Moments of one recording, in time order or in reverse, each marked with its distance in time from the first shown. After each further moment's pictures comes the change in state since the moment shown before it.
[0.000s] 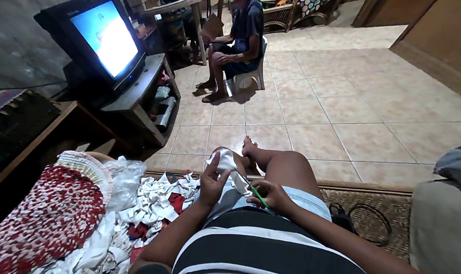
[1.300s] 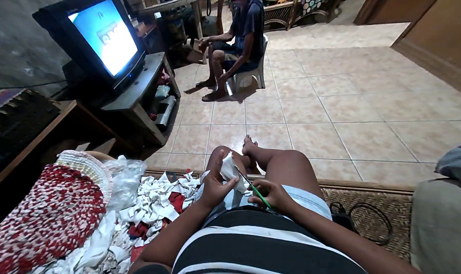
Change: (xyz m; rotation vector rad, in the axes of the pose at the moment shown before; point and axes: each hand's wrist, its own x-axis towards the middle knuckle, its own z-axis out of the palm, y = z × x) left_hand -0.001 0.001 0.000 0.038 -0.176 -0.030; right_hand -0.001 -0.003 -0.003 0.090 -0.047 0.053
